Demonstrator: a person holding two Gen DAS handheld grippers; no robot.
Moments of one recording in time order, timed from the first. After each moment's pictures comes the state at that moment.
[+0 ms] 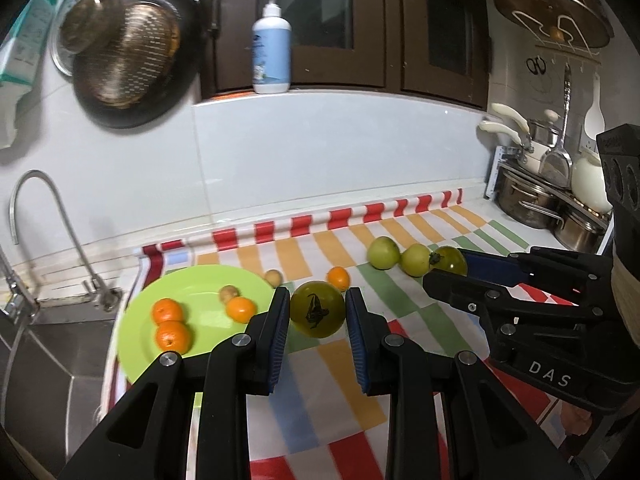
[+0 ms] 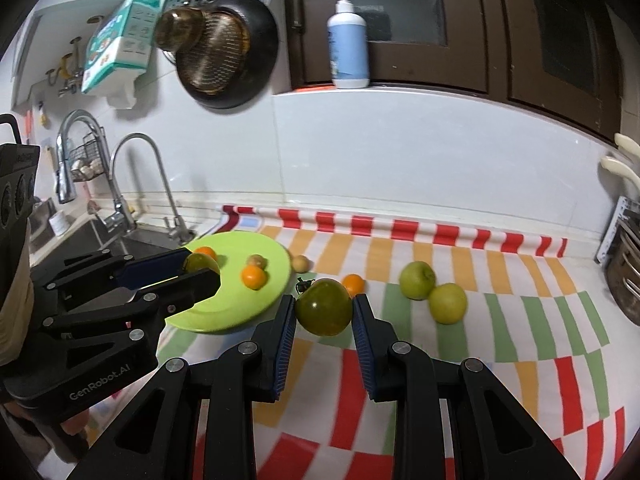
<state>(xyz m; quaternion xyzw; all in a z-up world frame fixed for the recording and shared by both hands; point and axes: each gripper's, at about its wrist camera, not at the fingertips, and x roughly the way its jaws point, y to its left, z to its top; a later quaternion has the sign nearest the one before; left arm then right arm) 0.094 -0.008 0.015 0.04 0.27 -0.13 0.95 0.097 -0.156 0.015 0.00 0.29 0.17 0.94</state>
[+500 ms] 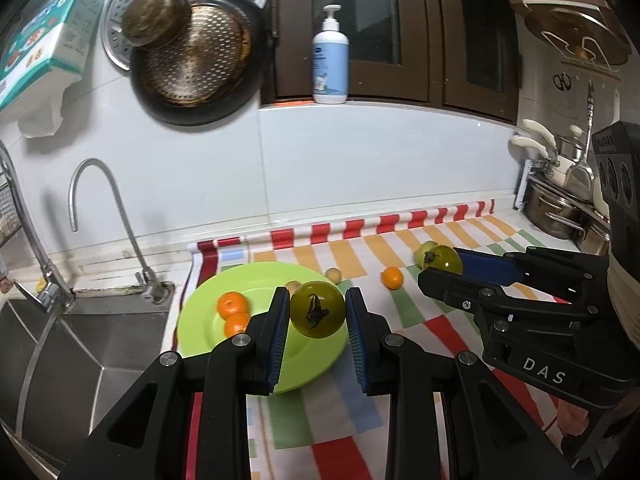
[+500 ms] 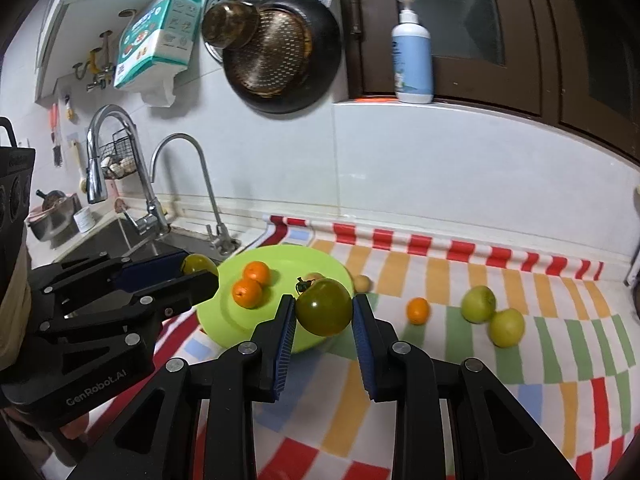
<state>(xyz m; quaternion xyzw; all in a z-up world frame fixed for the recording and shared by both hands) 0.081 0.052 0.025 0.04 0.26 -0.09 0.96 0.103 -0.096 0.026 -0.01 0.28 0.22 0.94</state>
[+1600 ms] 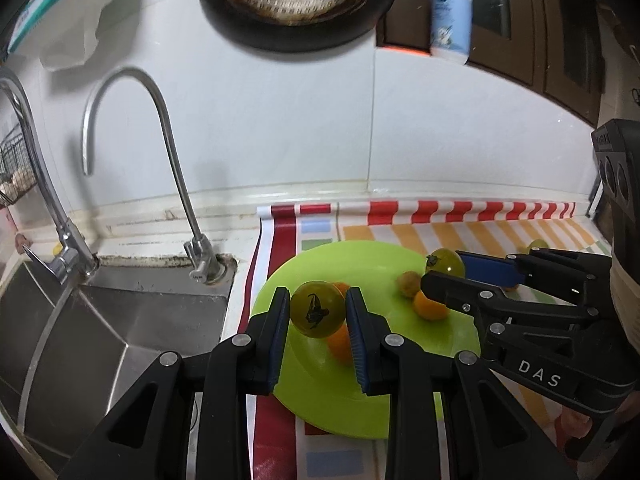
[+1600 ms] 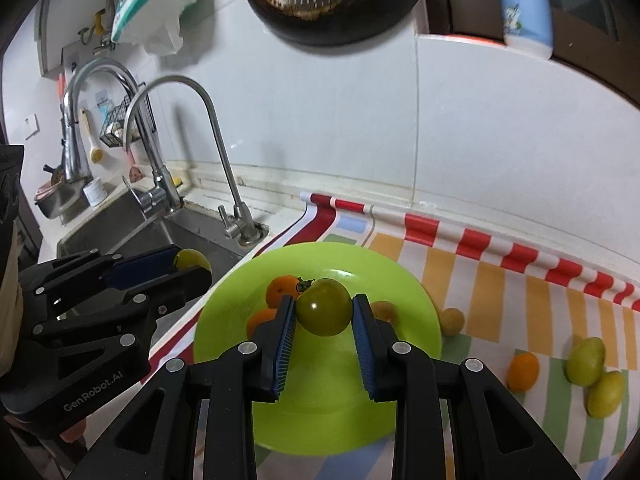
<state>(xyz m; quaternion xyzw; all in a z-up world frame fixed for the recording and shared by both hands) 0.171 0.137 -0.028 0.01 0.32 0.00 0.95 0.215 0.006 -0.028 -0.03 0.33 0.29 0.90</state>
